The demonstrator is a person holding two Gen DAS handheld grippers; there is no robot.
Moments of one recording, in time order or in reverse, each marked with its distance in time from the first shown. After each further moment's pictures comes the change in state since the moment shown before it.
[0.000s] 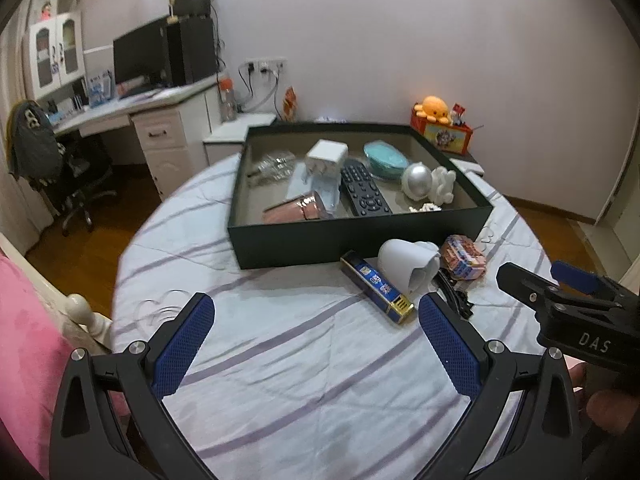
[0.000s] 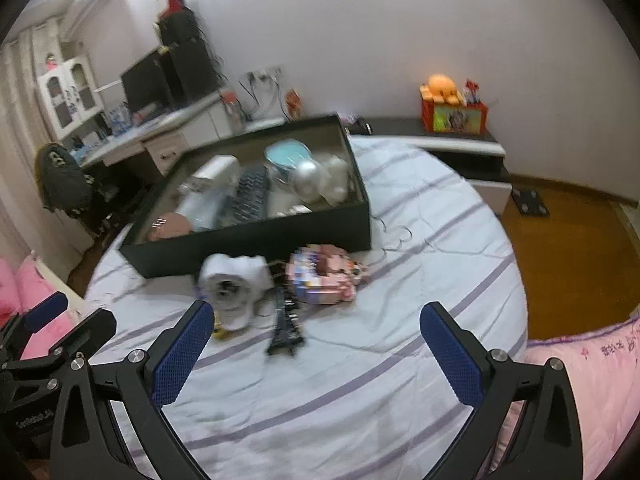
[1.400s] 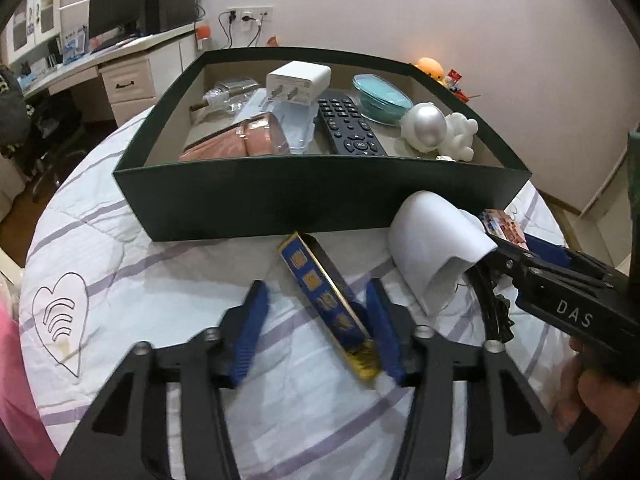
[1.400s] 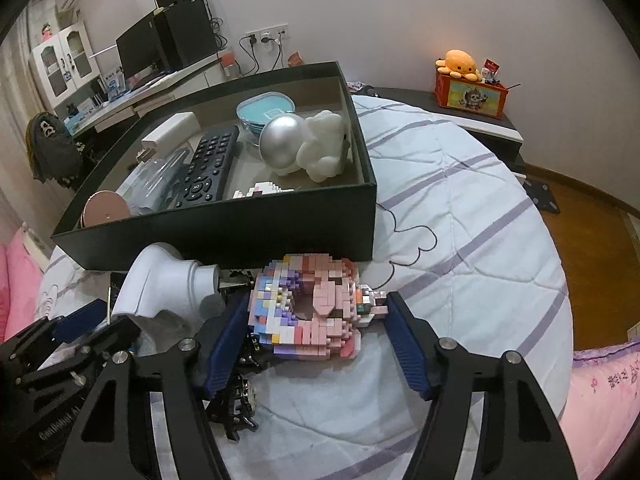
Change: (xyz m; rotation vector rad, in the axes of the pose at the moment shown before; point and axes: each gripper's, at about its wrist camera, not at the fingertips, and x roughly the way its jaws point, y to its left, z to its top) left arm 0.092 -0.007 -0.006 -0.045 0.148 -0.096; right arm 0.074 -0.015 0.015 -0.071 0.100 0.008
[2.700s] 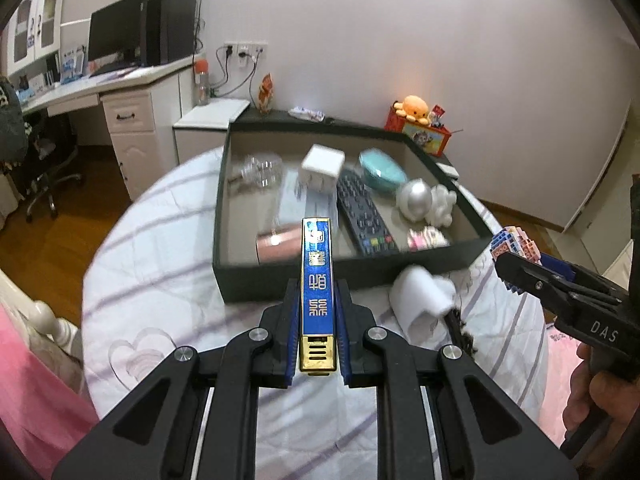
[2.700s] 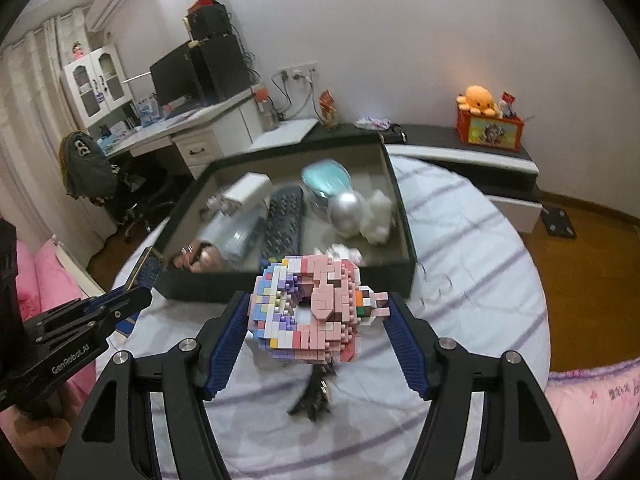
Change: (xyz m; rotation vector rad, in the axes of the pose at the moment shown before) left arm -0.072 0.035 0.034 0.019 -0.118 -0.060; right arm -0.072 0.036 0.024 -0.026 -0.121 0.099
